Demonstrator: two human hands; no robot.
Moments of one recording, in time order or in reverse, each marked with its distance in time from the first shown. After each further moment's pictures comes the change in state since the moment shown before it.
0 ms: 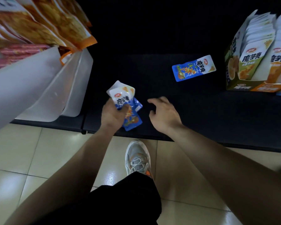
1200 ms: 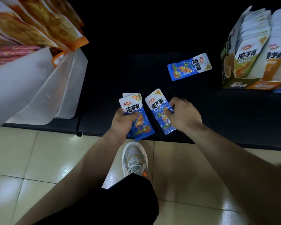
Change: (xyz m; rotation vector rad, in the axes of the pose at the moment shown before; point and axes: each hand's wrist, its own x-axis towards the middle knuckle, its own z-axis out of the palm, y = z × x) left_hand -0.027 0.011 0.036 -0.535 -0.258 -0.380; right_hand -0.004 0.050 -0.034 -0.148 0.065 0.158
